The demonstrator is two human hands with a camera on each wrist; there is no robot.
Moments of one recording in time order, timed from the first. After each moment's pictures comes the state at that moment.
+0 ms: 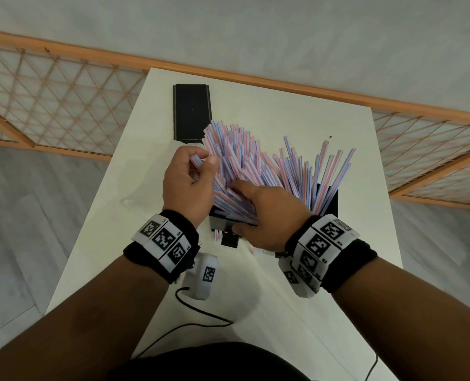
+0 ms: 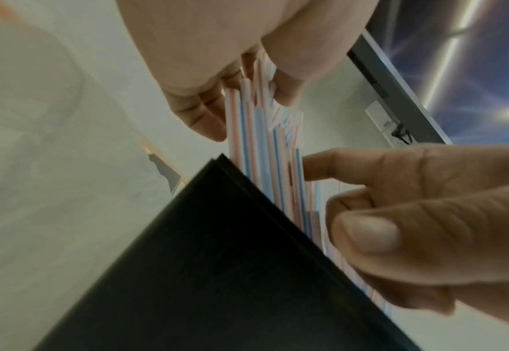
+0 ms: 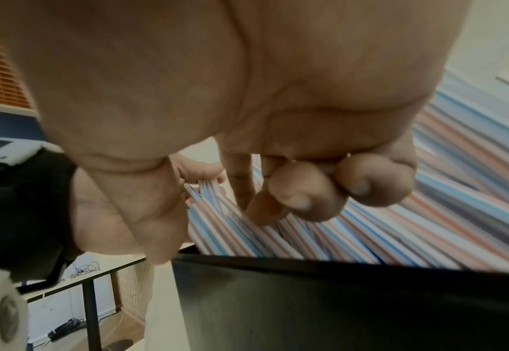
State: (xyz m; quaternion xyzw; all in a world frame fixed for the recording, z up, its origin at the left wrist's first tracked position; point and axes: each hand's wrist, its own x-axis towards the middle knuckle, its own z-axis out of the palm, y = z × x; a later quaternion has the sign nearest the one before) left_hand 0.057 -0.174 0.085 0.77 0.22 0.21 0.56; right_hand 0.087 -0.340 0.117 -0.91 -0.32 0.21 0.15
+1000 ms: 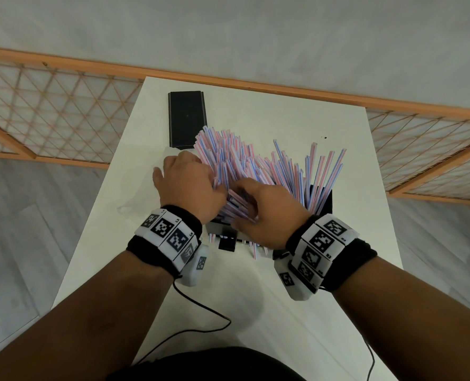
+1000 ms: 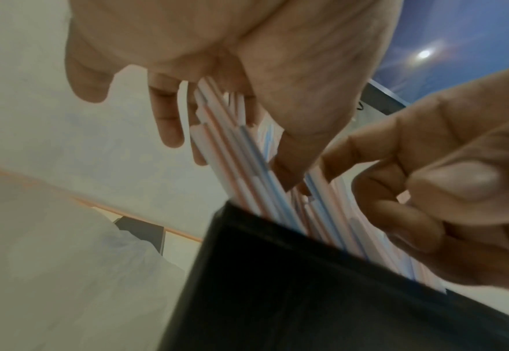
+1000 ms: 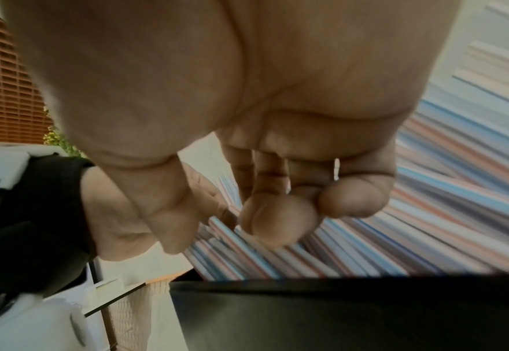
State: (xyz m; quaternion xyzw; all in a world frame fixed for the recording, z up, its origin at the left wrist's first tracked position) left_hand 0.071 -0.178 0.107 0.96 0.18 0.01 0.20; right_hand 0.090 -0.345 0.122 -0.90 -0.29 0.19 0.26
